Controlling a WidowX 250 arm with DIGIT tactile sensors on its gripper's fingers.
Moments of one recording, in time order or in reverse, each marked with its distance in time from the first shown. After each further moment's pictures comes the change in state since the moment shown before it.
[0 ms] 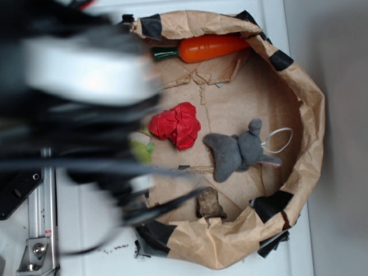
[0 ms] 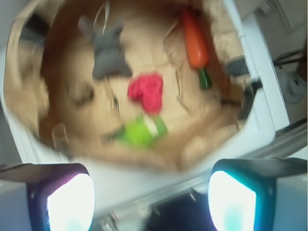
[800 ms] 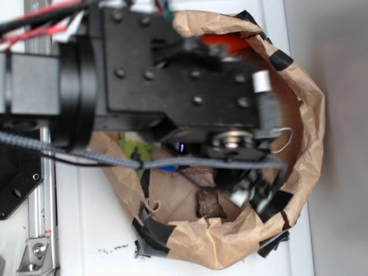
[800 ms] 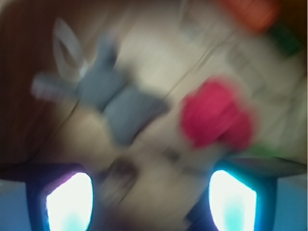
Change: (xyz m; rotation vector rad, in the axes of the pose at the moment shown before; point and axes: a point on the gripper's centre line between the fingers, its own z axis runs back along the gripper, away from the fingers) arm 0.031 -0.060 -0.108 -0.240 0.108 0.437
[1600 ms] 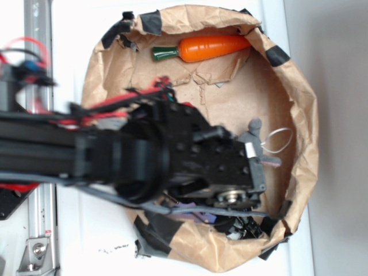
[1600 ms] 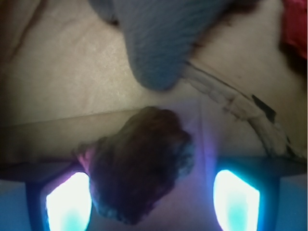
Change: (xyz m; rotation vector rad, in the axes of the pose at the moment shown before) arm -0.017 -0.019 -0.075 0.038 0.051 -0.008
